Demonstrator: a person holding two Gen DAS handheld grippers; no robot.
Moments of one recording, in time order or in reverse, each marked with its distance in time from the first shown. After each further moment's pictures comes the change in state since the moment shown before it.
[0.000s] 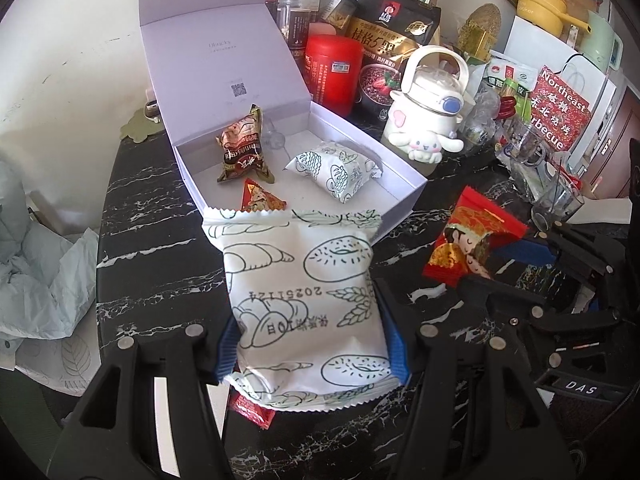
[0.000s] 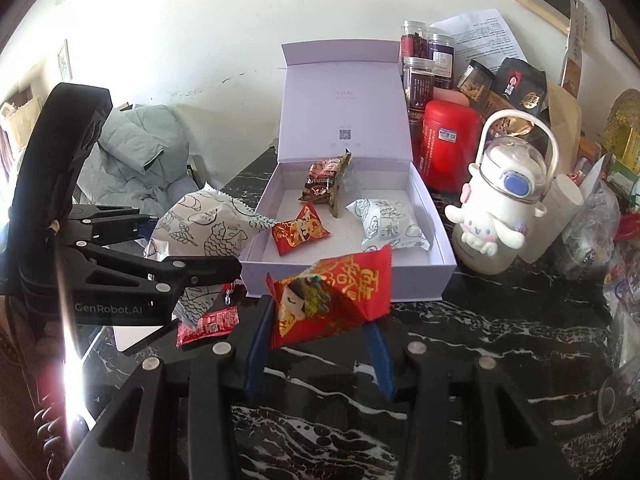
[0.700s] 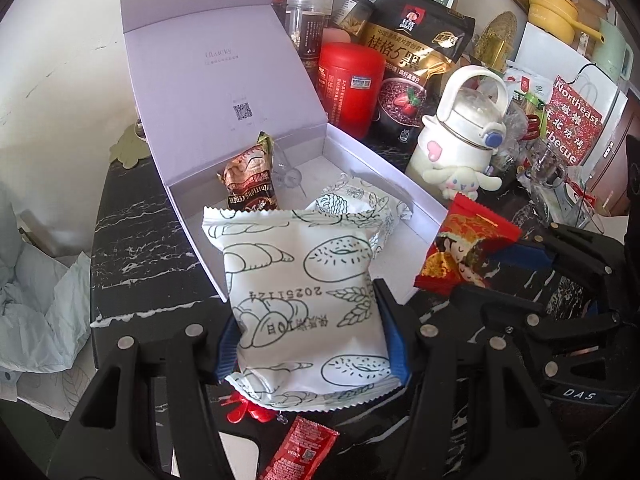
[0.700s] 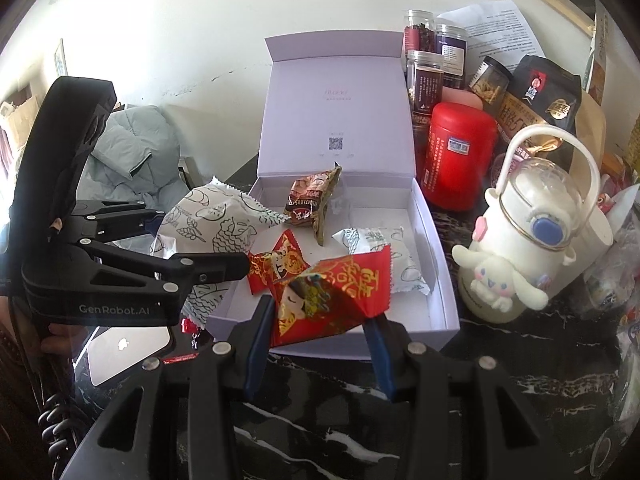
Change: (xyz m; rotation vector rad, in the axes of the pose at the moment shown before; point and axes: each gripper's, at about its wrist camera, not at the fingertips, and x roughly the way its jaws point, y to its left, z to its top) left arm 0.045 0.023 0.052 0.004 -0.016 0.002; right arm 0.055 -0.028 0.046 -0.018 0.012 0.010
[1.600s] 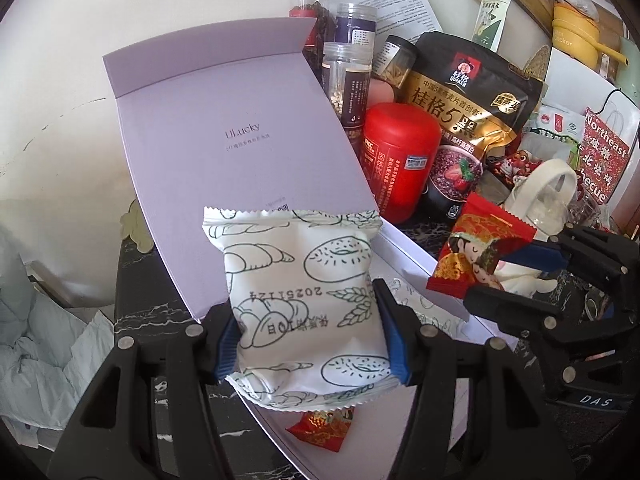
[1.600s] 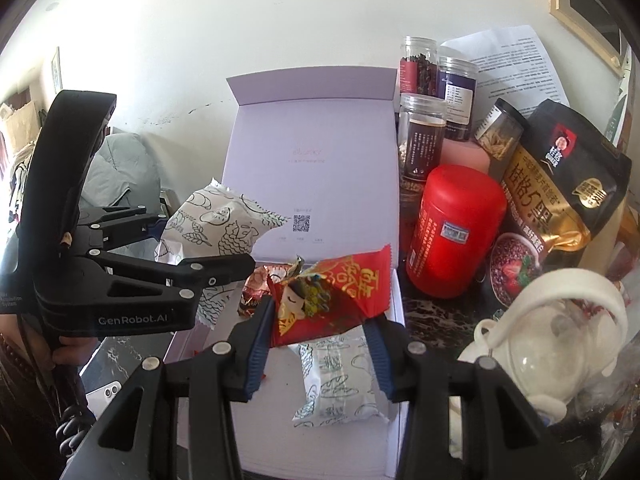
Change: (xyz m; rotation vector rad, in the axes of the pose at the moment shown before) left arm 0.038 0.039 0.100 0.012 -0.104 0.077; right arm 0.048 -0.044 0.096 -0.027 -0.067 -0.015
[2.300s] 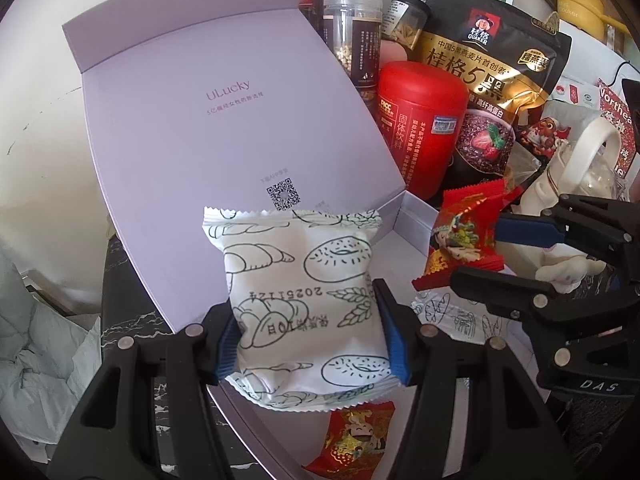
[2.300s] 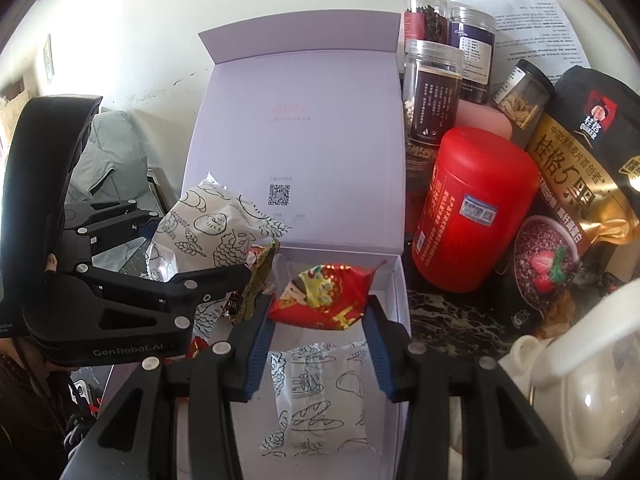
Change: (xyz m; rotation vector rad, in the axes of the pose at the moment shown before) left arm 0.056 -0.002 -0.012 0.048 0.054 0.030; right arm 0.060 -0.018 -0.011 -0.005 0.084 0.004
